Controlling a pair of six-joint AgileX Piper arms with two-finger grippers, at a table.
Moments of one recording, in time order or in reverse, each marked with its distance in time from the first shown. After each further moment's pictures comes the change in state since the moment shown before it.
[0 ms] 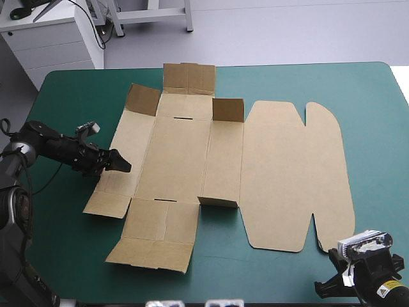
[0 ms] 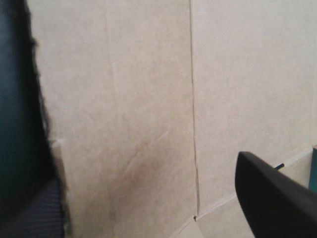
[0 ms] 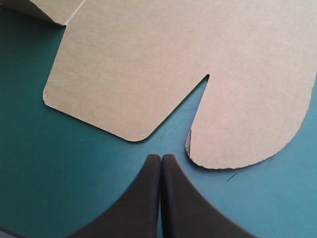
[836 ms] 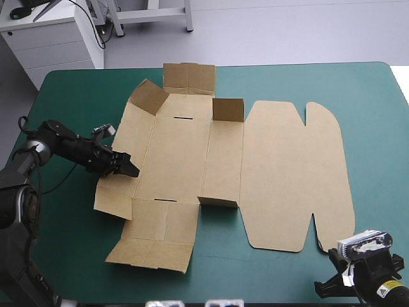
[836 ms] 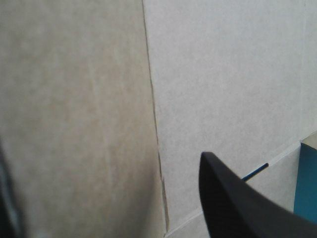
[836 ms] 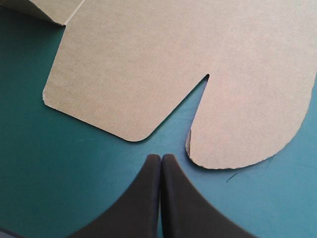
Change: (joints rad) left arm -0.090 0.013 0.013 -0.007 -0.006 -0.031; right arm 0.000 0.000 0.000 0.000 0.000 0.000
